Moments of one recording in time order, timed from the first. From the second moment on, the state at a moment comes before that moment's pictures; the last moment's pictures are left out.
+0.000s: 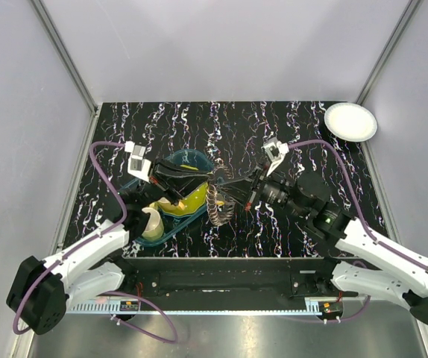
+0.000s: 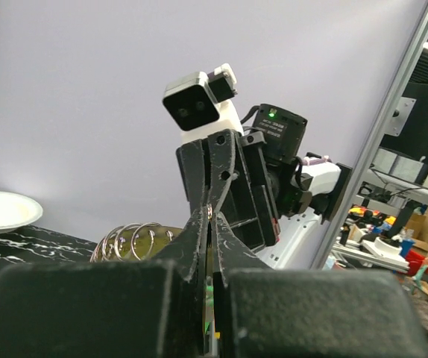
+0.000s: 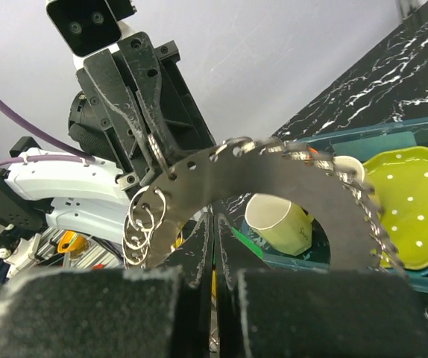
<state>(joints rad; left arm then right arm) -0.60 0.98 0.52 1.23 0.63 -0.88 0.93 0.93 0.84 0.22 -0.21 0.65</state>
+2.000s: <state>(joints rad) -0.63 0.90 0.81 0.16 0.19 -0.10 0.15 1.54 0.83 -0.04 -0.02 0.61</state>
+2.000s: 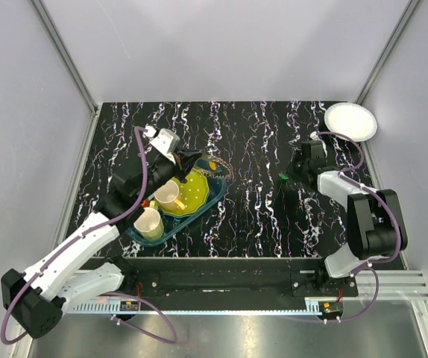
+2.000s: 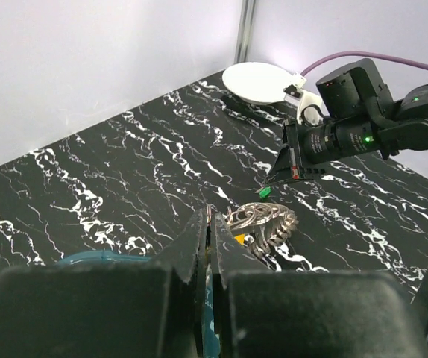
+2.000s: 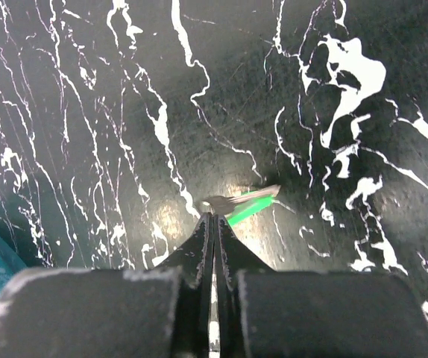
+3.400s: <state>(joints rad) -0.49 2.09 1.43 0.53 0.37 -0.27 0.14 1.01 0.66 -0.11 -0.18 0.60</state>
